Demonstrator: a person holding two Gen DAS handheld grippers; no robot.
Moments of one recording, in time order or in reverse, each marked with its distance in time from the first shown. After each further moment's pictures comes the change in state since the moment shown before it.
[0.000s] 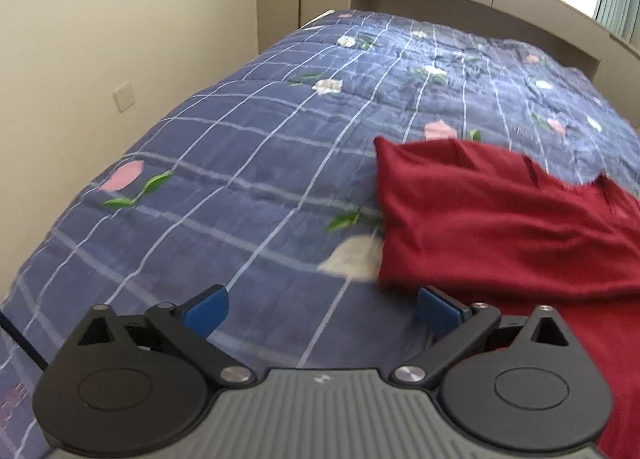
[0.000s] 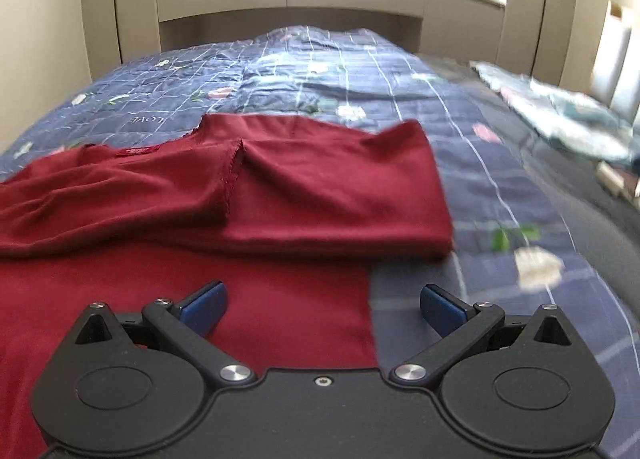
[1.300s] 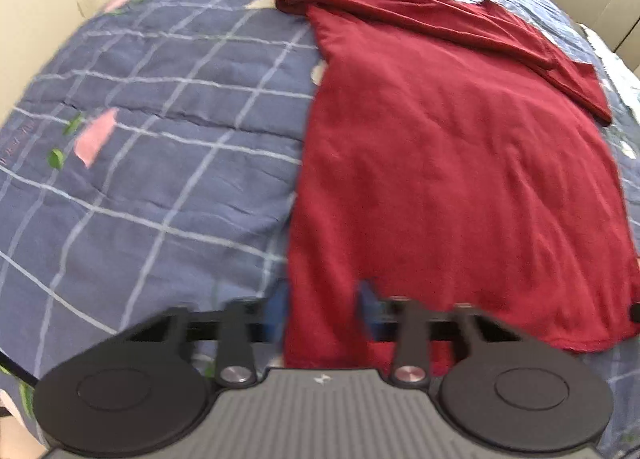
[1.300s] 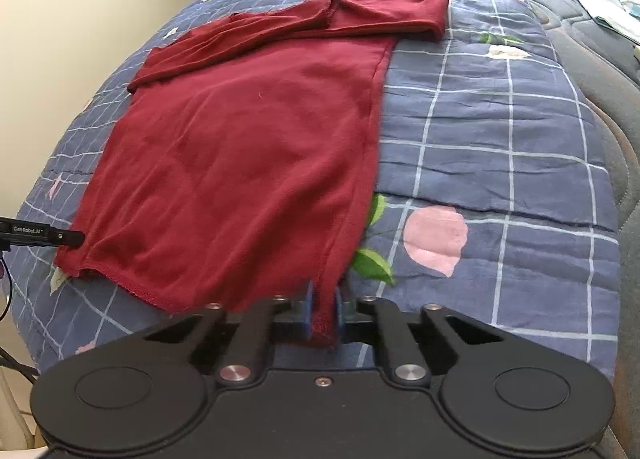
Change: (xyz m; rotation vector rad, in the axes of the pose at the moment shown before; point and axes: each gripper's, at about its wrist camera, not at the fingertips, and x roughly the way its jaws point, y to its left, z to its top) left arm -0.138 -0.031 -0.173 0.065 0.330 -0.169; right arm -0.168 -0.077 -0.111 -0.078 0.337 0.389
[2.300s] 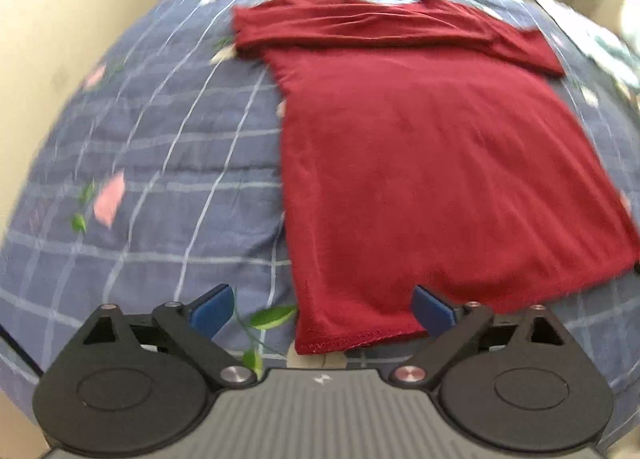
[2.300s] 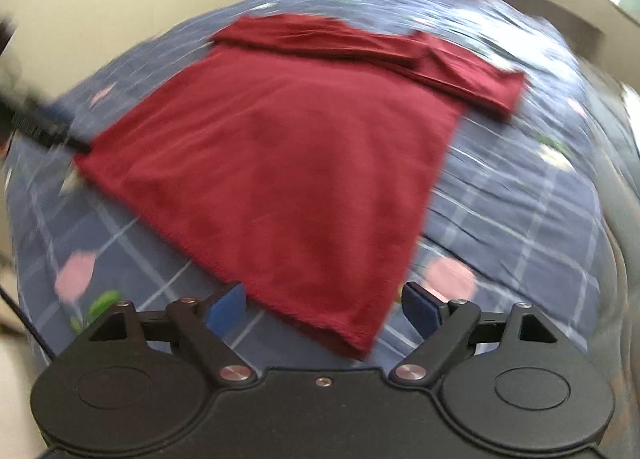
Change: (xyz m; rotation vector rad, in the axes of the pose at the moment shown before) left arm -0.046 -0.027 -0.023 0.271 -0.084 0.070; right arm -0.013 0.049 -0.026 -0.510 -0.063 -0.026
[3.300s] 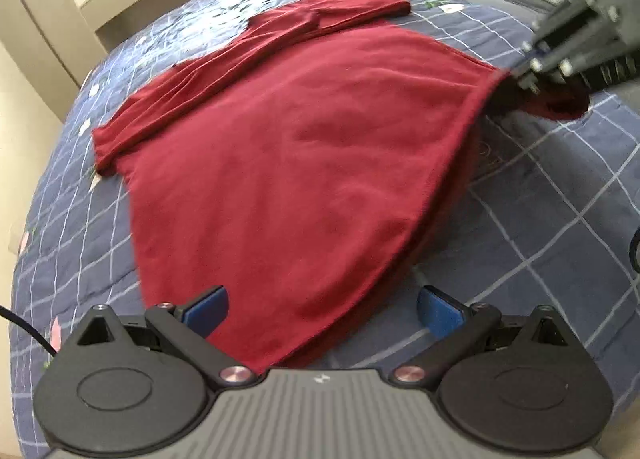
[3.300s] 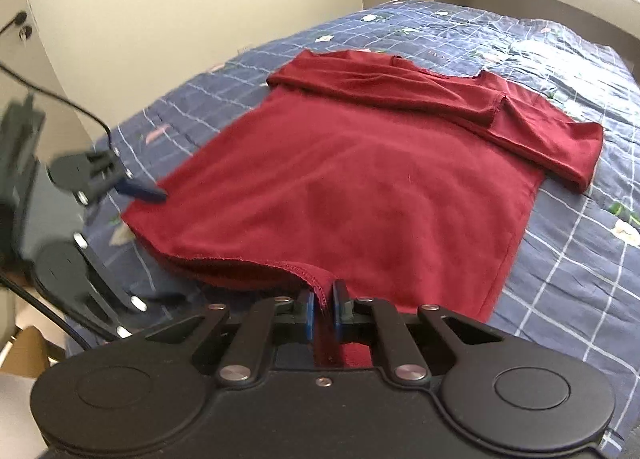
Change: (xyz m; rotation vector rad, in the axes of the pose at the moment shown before) left arm 0.020 -0.124 -0.014 0.445 -0.116 0.003; right arm 0.009 -0.021 0.065 0.072 -0.083 0.224
